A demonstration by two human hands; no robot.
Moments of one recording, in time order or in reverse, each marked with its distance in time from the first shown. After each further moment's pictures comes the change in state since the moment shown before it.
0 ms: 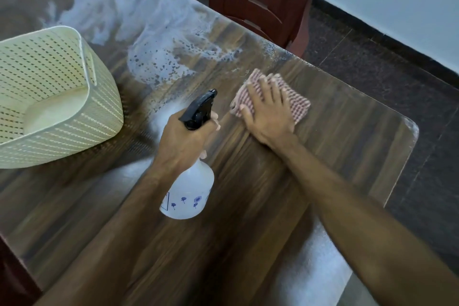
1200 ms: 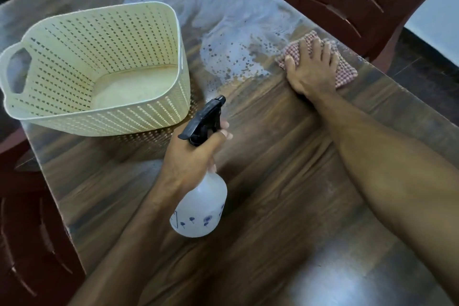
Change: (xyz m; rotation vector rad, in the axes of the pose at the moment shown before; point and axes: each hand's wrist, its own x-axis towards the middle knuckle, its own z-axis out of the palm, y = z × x) left_hand -0.011 -0.061 -0.089 -0.221 0.124 0.001; right_hand 0.148 -0.072 -0.004 0.046 0.075 0.066
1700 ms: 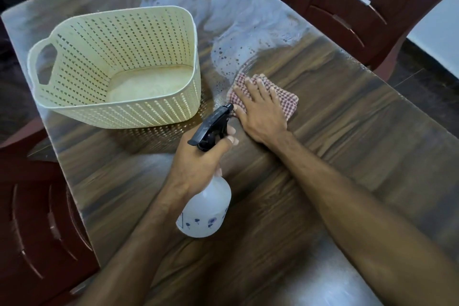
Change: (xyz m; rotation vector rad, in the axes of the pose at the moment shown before) left_hand -0.018 -0.003 -0.005 -0.017 0.014 0.008; right_hand -0.107 -0.082 0.028 -0.066 -0.096 -0.504
